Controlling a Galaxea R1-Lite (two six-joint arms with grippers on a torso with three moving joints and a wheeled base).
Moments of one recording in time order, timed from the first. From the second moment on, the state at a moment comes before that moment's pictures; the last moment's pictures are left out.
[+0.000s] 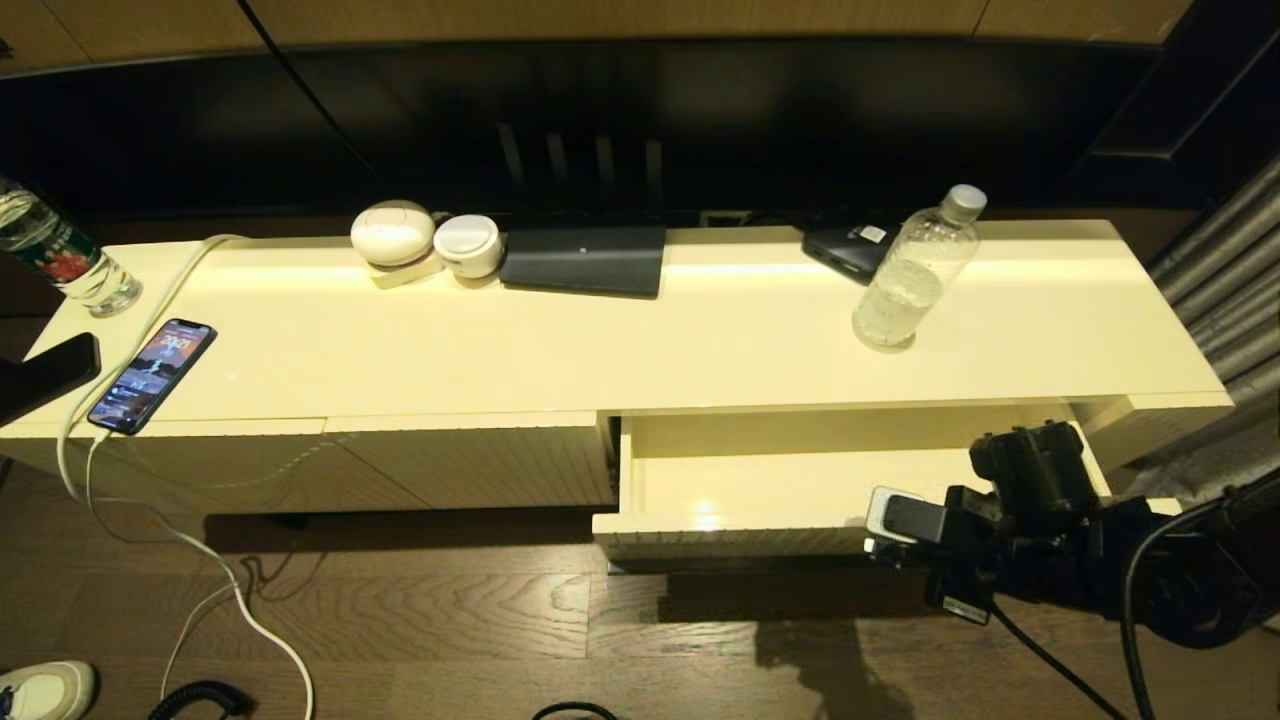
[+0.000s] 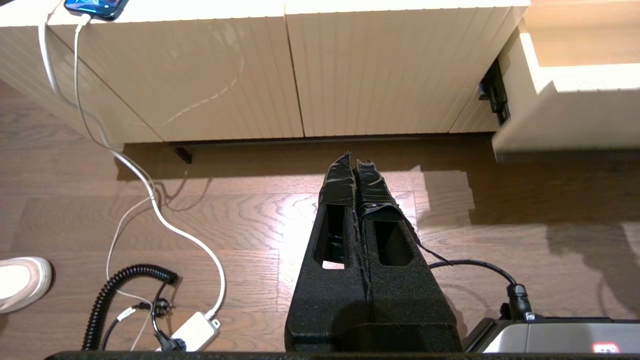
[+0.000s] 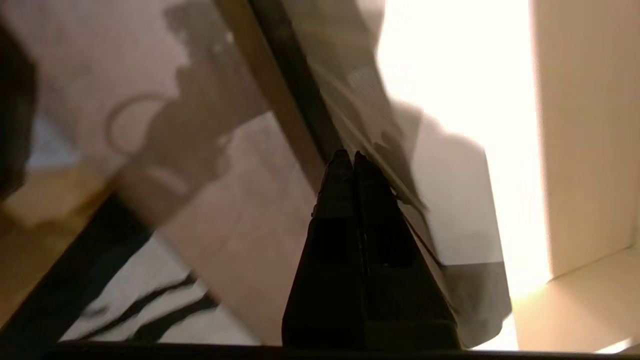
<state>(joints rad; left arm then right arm) 0.00 0.00 0.00 0.00 0.00 0.01 0.28 1.88 -0.70 -0.46 -0.07 -0.94</state>
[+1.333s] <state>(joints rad) 0.00 0.00 0.00 0.00 0.00 0.01 0.24 2.07 -1.05 -0.56 -0.09 -0.94</state>
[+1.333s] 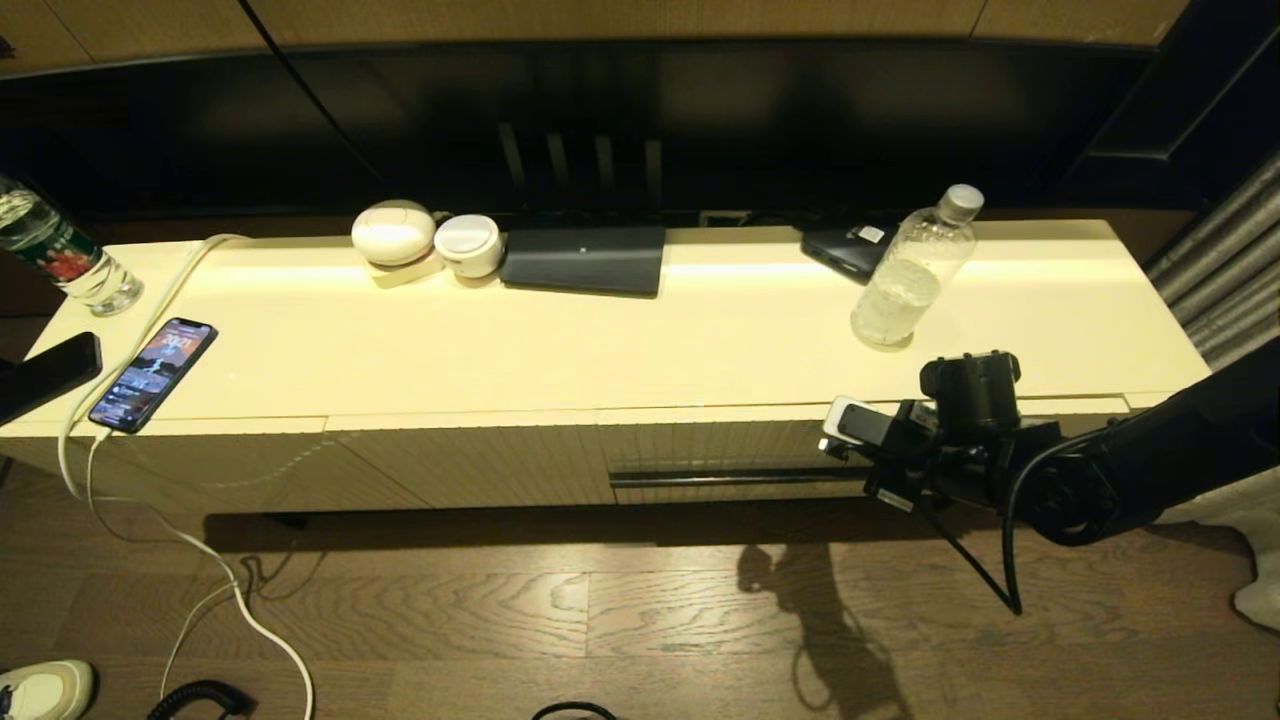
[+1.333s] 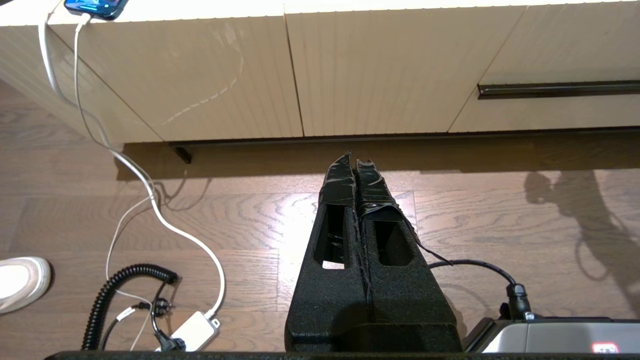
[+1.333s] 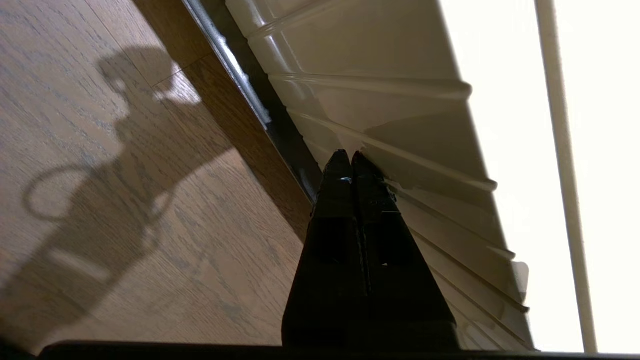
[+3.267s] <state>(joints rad) 0.00 0.00 0.00 0.00 0.00 0.01 0.01 0.01 -0.17 0.34 0.01 0.04</state>
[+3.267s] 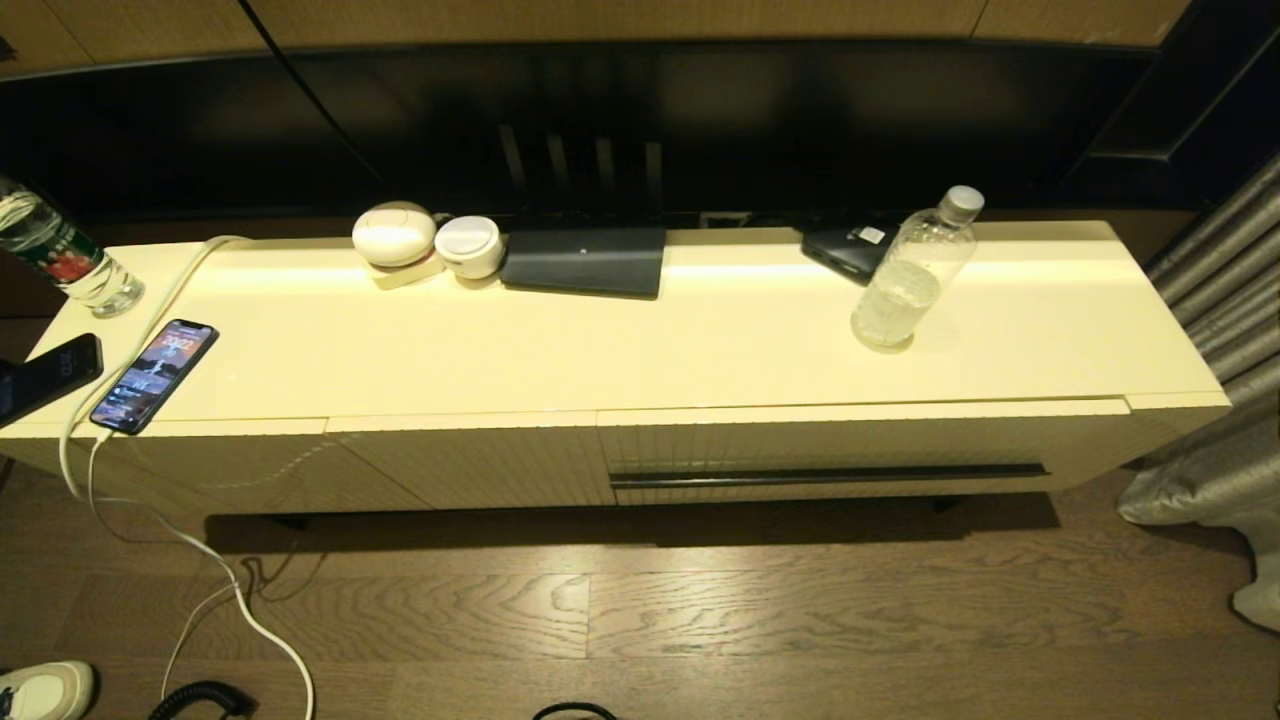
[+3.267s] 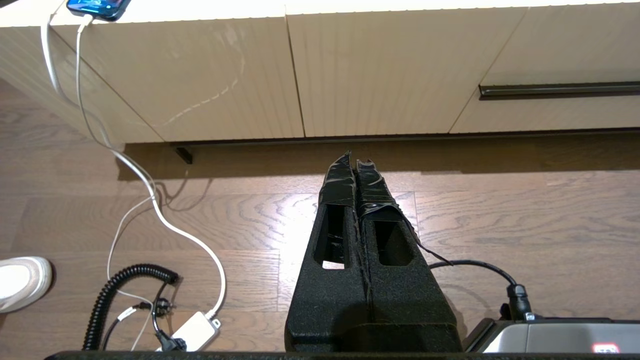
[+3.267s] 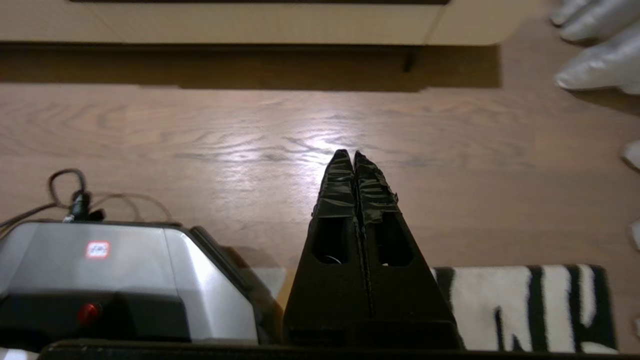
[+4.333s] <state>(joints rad) 0.00 0.00 0.00 0.00 0.00 0.01 0.01 0.00 0.00 -0.01 0.00 0.02</state>
